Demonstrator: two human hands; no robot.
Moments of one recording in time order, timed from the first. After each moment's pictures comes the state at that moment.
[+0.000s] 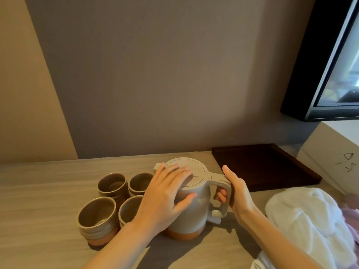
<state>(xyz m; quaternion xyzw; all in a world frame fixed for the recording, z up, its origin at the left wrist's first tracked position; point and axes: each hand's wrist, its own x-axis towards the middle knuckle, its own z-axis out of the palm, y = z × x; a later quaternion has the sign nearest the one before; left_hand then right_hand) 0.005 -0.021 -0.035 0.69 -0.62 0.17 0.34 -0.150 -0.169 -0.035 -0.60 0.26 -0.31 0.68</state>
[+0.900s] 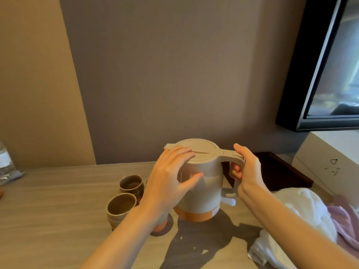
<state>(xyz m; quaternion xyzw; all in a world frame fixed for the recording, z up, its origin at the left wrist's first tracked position) -0.027 0.032 0.048 0.66 -0.58 0.17 0.45 -0.164 -0.104 0.075 -0.44 0.31 -0.49 0.69</state>
